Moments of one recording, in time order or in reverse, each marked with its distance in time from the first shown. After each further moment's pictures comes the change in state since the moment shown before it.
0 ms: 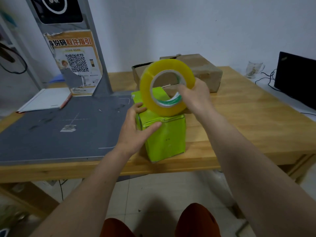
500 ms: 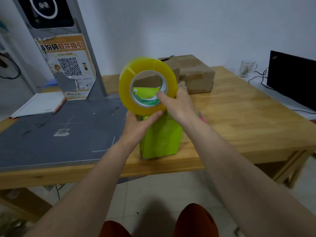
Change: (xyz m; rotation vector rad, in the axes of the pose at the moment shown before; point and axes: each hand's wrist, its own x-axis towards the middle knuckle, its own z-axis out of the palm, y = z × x) left_hand 0.015 0.034 0.026 -0.255 0.001 -0.067; right_hand -0.021 0.001 0.011 -0.019 -0.119 0.054
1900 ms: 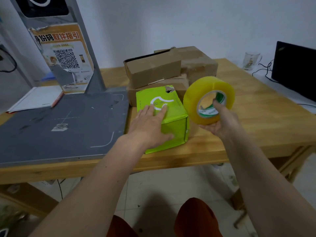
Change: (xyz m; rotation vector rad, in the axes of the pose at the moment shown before) left_hand 0.000 0.011 0.017 1.286 -0.546 -0.023; right_hand 0.016 0.115 -0.066 0.826 0.197 0.622
